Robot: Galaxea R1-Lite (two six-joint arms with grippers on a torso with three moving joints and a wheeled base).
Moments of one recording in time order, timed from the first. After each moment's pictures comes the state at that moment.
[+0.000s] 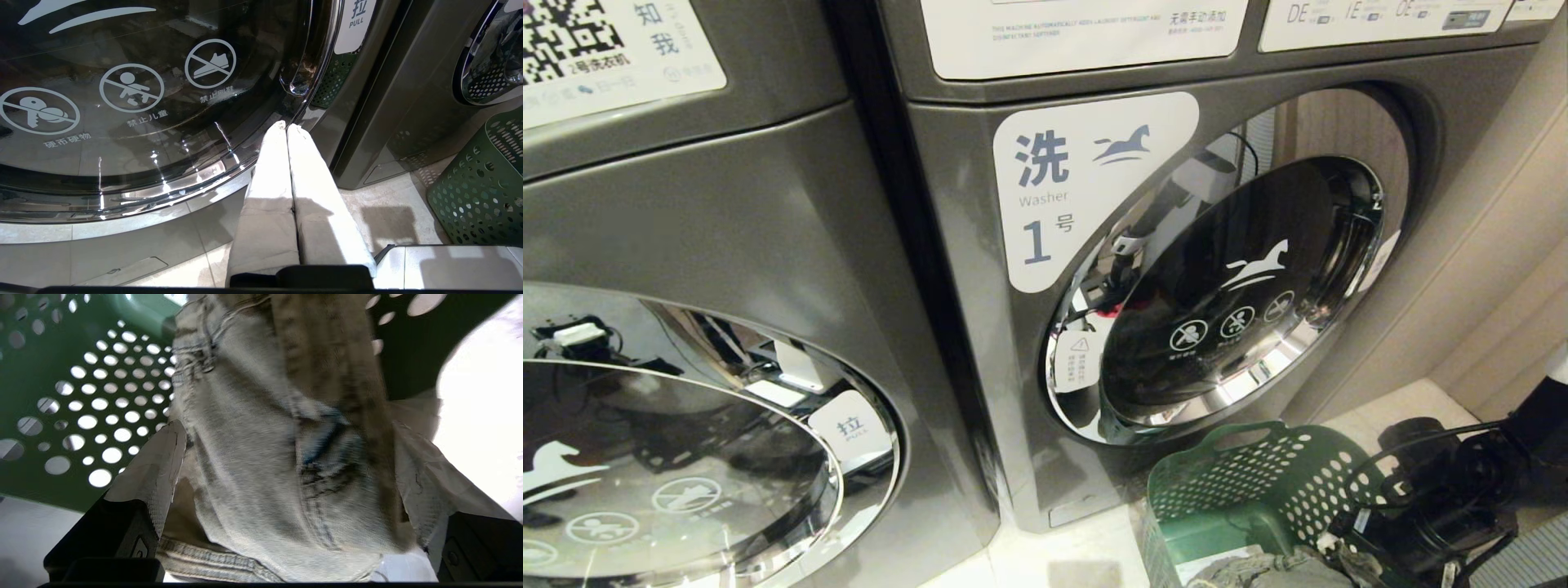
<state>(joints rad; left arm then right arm) 0.00 0.00 -0.02 0.03 0.00 0.01 -0.16 2.15 -0.70 -0.08 0.12 0.67</state>
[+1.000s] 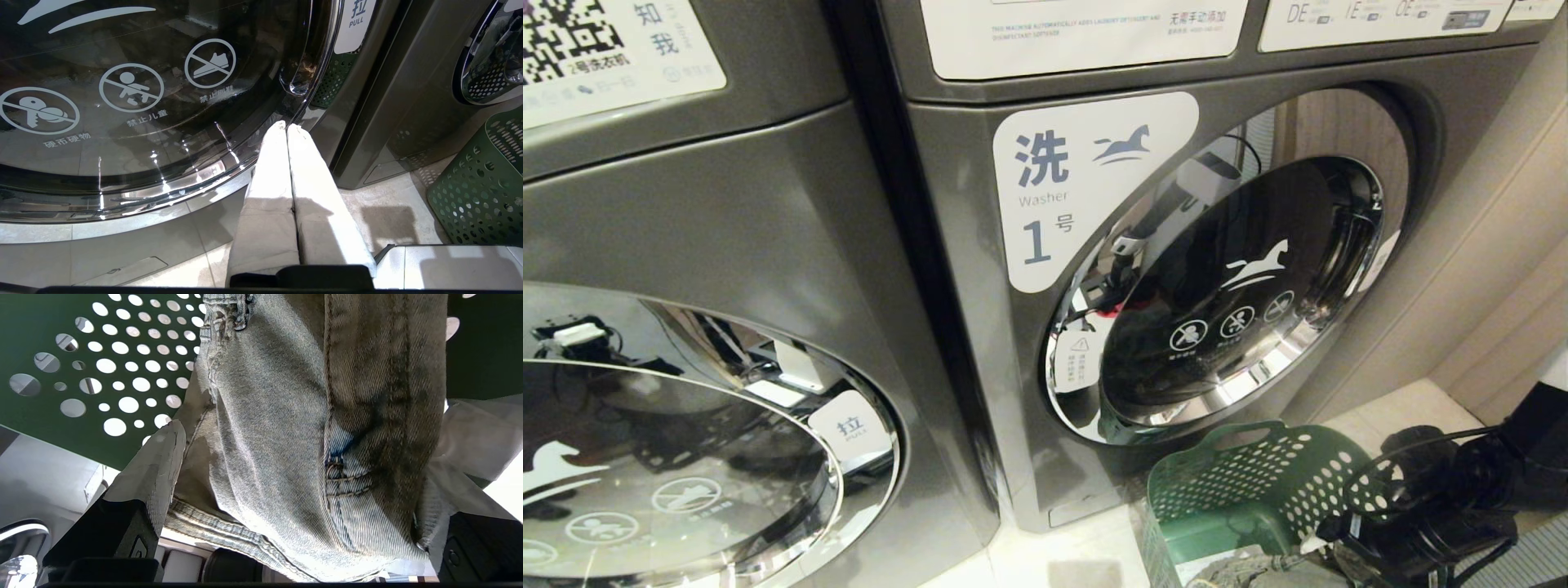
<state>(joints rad) 0.00 0.00 -0.02 0.03 0.00 0.01 -0.19 2.20 -0.71 -0.08 0.31 0.55</state>
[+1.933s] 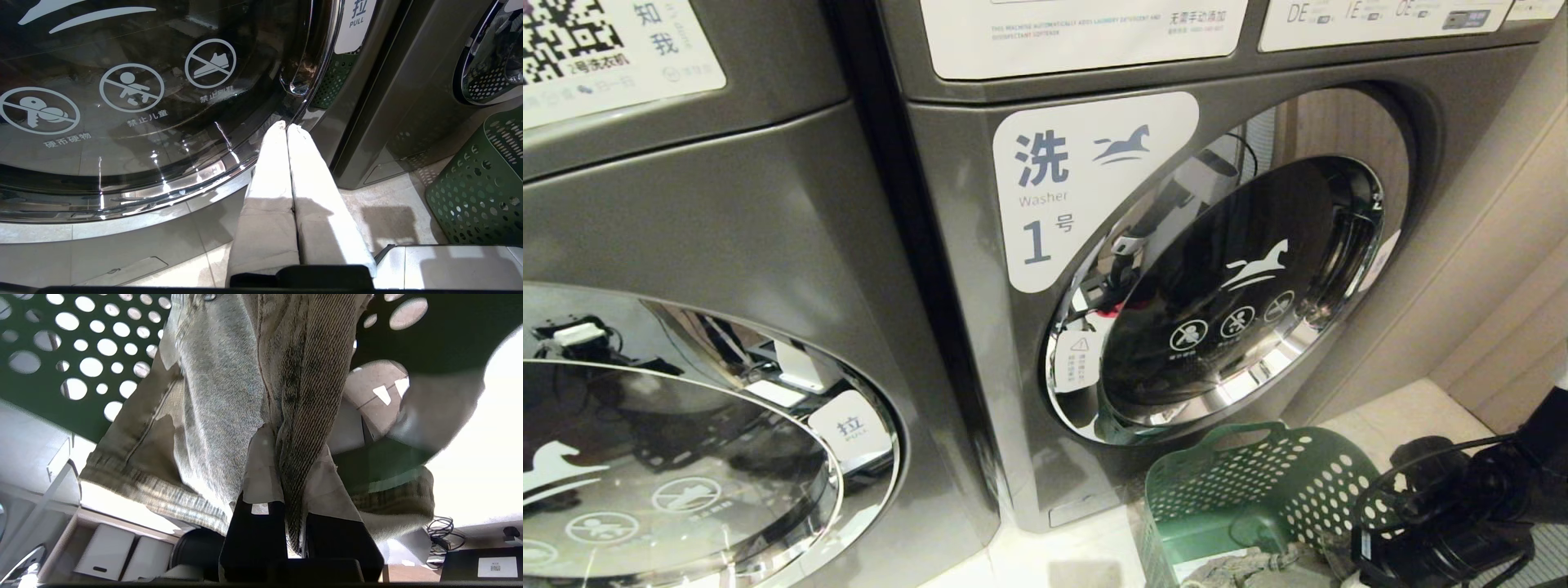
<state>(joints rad) 0.00 0.00 -0.02 0.03 0.00 0.01 -0.19 2.15 -0.63 -0.06 0.30 0.44</state>
